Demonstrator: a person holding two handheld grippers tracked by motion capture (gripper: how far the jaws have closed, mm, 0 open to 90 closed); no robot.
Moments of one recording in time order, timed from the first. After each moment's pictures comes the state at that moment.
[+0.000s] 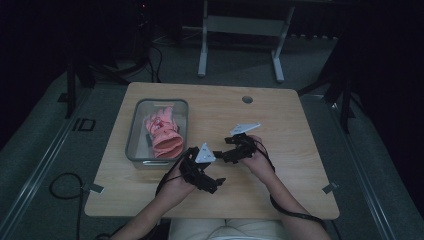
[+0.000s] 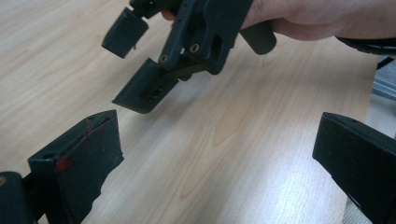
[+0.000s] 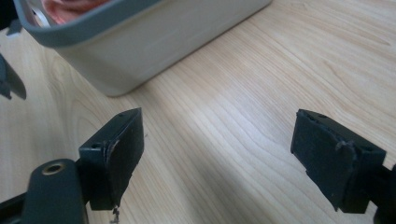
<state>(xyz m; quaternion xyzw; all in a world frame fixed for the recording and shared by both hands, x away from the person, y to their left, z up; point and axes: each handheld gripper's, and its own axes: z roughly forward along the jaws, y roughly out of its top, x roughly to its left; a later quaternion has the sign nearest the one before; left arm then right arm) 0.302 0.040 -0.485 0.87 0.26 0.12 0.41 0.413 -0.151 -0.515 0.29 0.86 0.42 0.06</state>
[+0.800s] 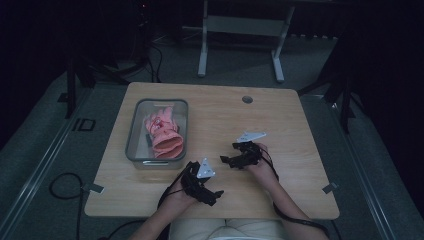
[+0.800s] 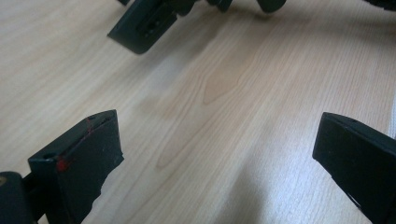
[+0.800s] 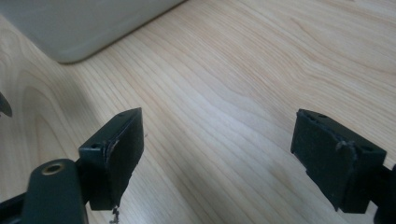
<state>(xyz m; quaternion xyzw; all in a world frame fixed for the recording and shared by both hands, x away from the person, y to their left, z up) 0.291 0.038 -0.540 0.87 0.27 0.12 0.39 0.408 -0.176 -0.549 0.31 0.85 0.41 0.09</state>
